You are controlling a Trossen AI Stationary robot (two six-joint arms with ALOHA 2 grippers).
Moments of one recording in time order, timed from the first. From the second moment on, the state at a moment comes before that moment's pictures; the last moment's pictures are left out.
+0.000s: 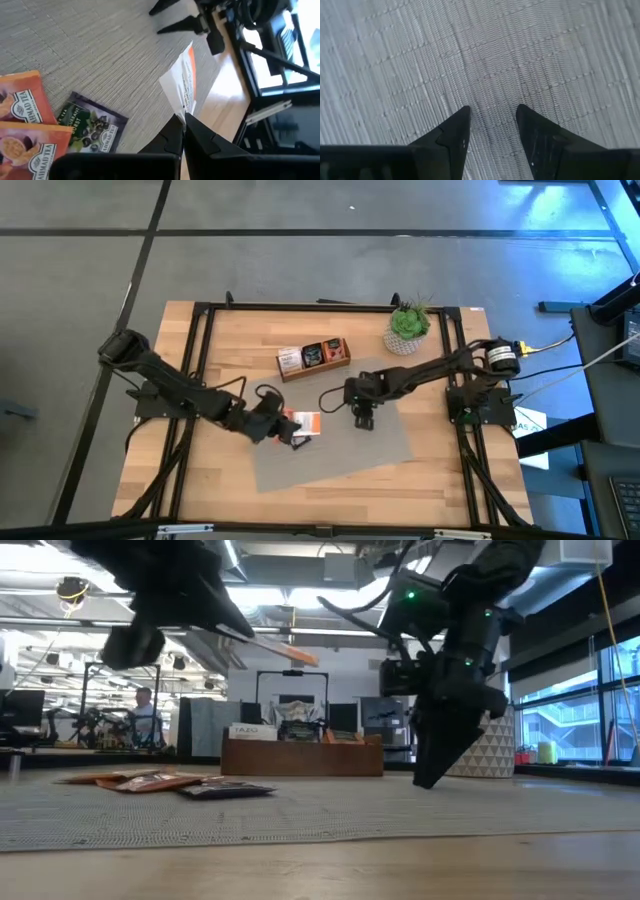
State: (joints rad) left arm -0.44 1.41 0.75 0.01 -0.45 -1.43; right arm 0.06 1.79 0.91 -0.38 -0.02 0.16
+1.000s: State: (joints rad) left arm -0.19 1.32 0.92 -0.31 -0.05 -0.80; right arm 0.09 1.49 1.25 -0.64 -0.12 -0.05
